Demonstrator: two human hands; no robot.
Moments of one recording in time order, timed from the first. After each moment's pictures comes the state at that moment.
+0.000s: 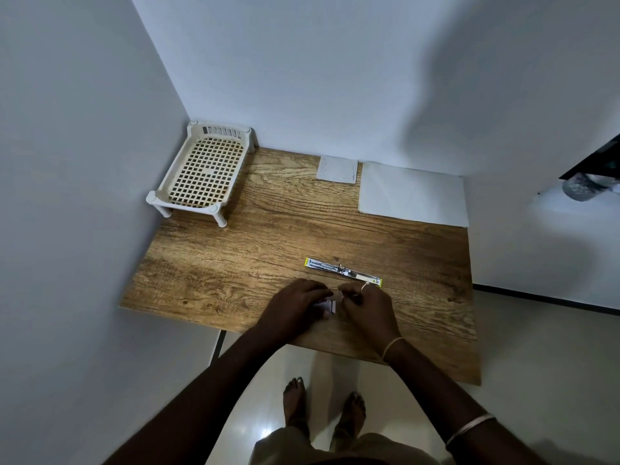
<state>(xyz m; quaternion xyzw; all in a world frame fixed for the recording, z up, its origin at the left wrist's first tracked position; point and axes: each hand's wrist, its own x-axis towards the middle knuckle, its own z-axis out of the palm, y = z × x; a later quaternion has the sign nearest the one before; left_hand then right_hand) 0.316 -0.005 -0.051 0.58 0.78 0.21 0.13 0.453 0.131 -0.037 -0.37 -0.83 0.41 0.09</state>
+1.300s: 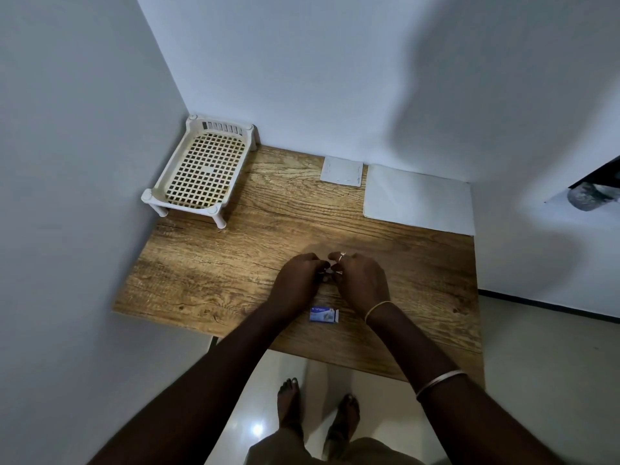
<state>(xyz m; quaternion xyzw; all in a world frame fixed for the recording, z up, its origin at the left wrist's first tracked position) 0.276 0.044 -0.053 0.48 0.83 0.25 0.13 0.383 0.163 -0.027 -0.24 -0.96 0.14 0.06</state>
